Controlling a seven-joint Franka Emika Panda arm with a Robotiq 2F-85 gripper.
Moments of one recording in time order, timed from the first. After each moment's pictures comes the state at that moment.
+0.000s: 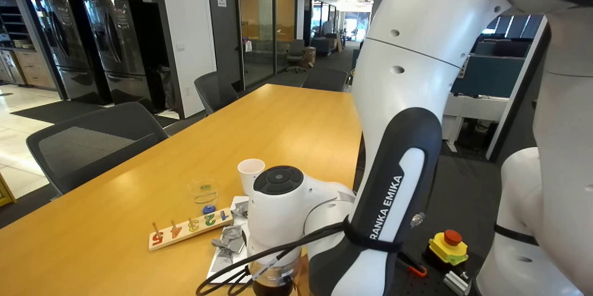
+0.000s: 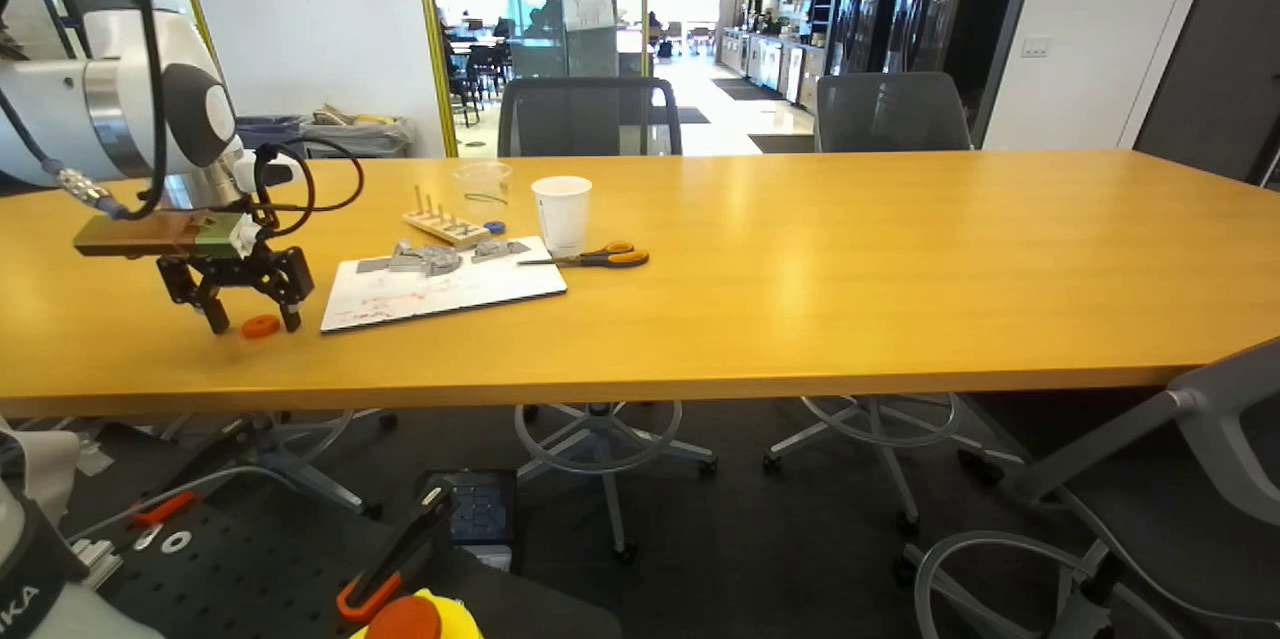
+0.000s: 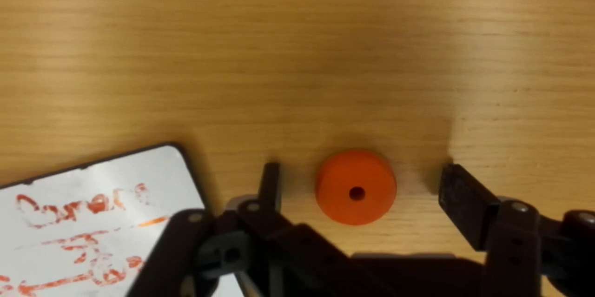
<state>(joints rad) 0.38 0.20 0.25 -2.68 -0.23 2.92 0.35</state>
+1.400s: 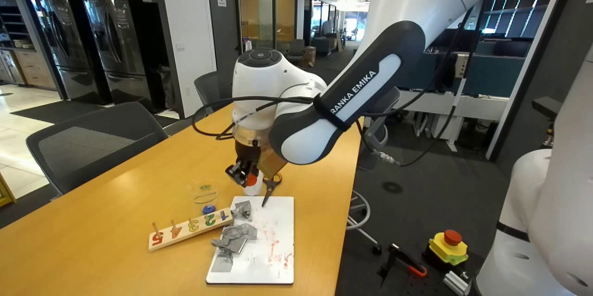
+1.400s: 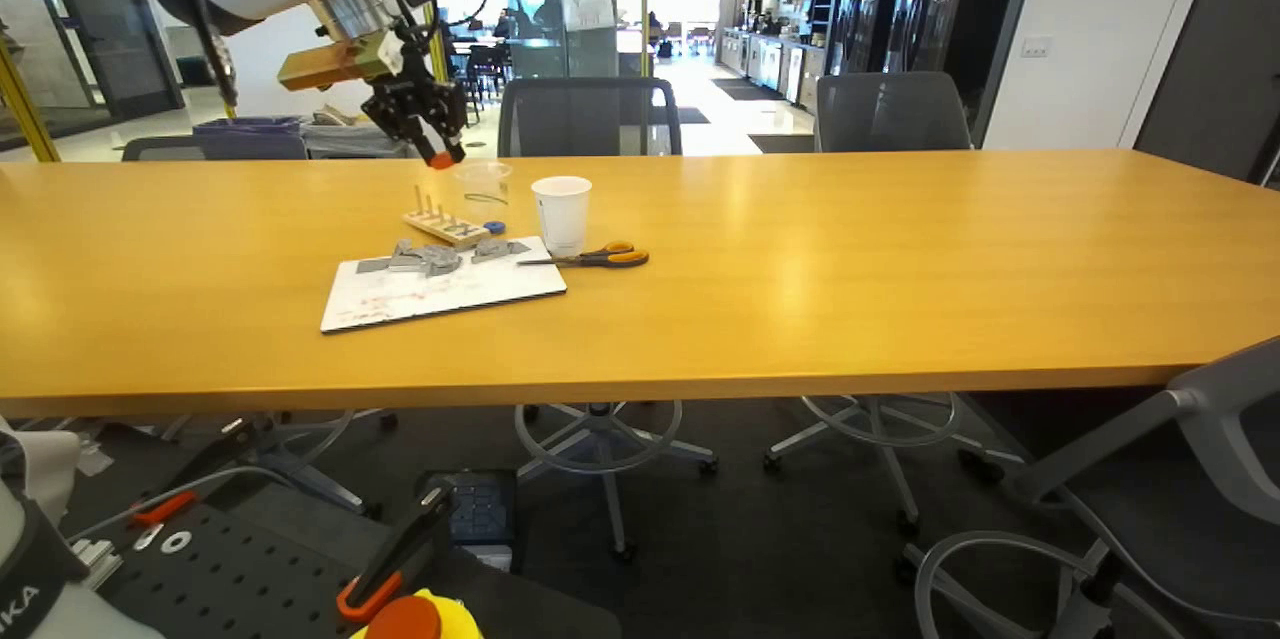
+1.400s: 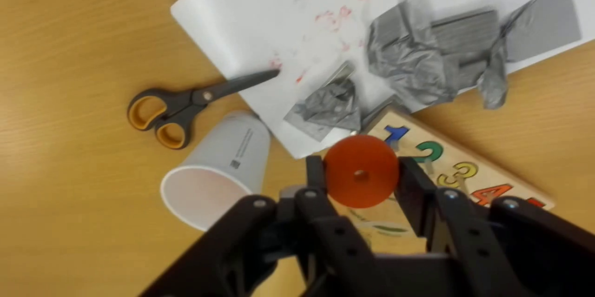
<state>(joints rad) 0.21 0.02 0.08 -2.37 -0.53 2.65 0.56</state>
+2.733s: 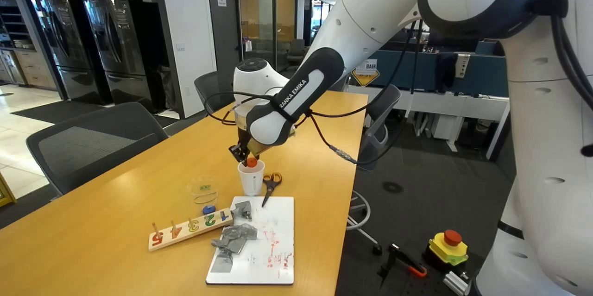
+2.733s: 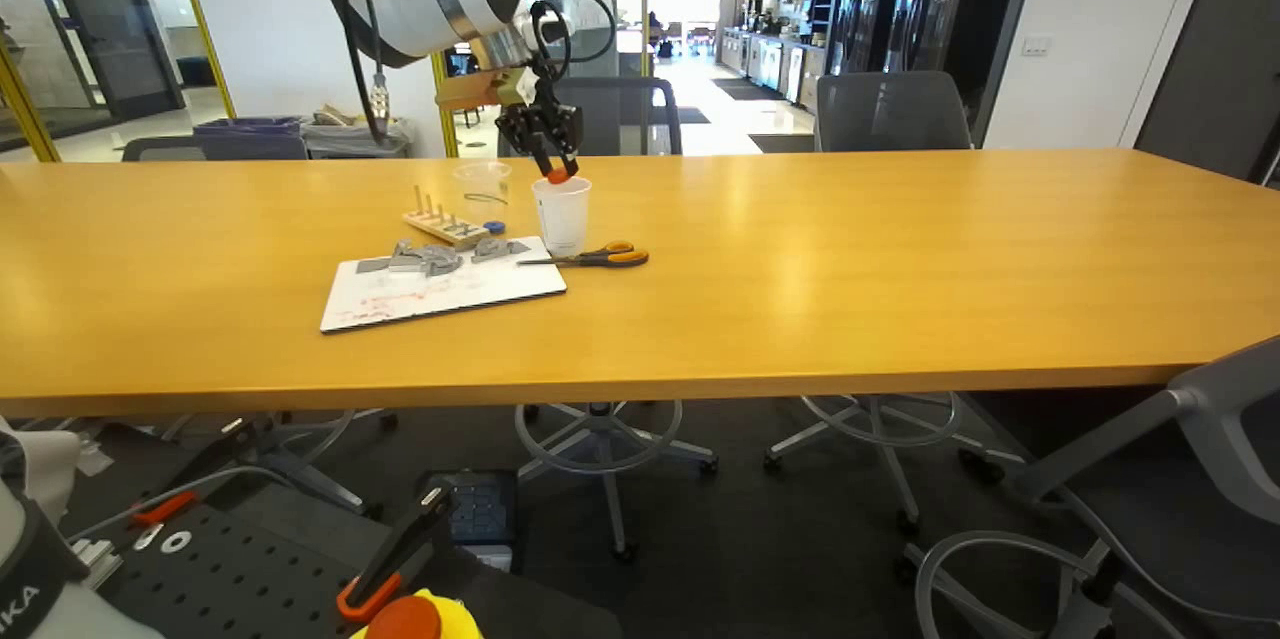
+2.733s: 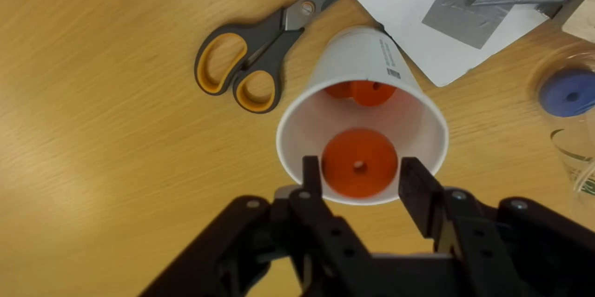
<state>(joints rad) 0.12 0.36 -0.04 -2.01 -0.43 2.65 0.48</state>
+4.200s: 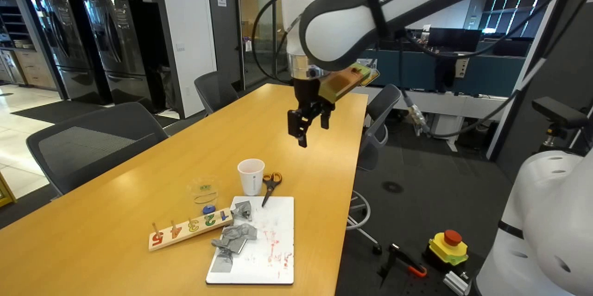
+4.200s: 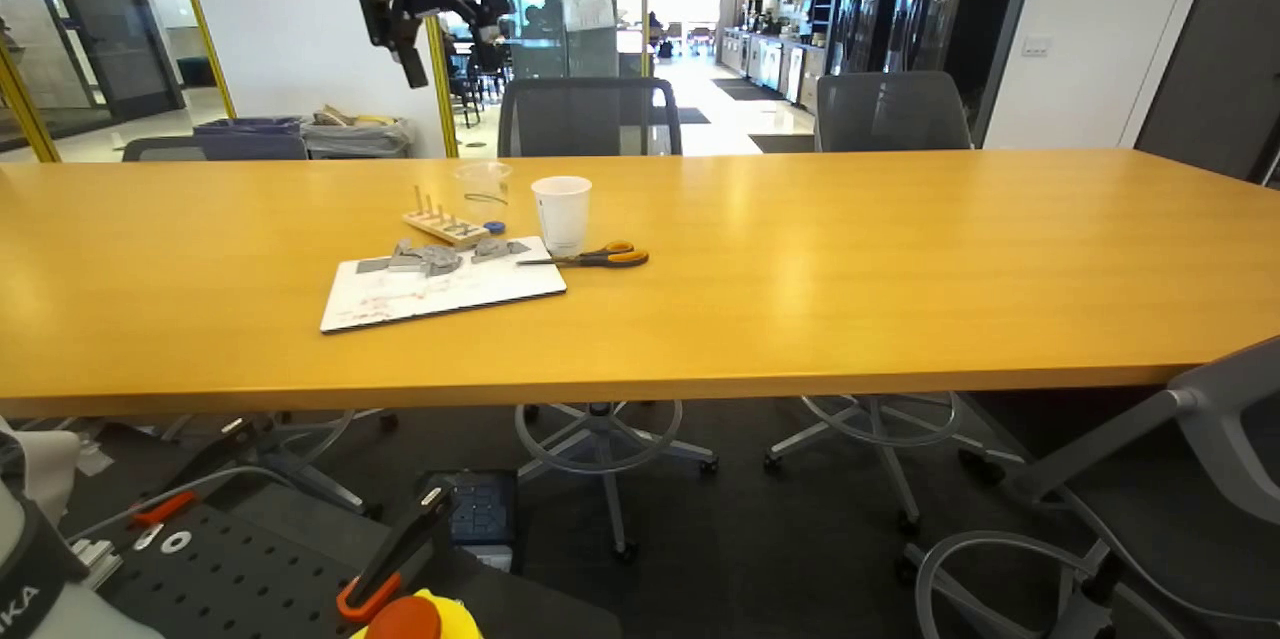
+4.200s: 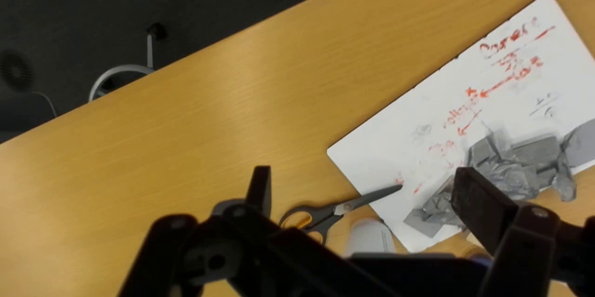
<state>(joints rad) 0.11 -0.36 0.02 -2.38 -0.25 2.02 0.20</state>
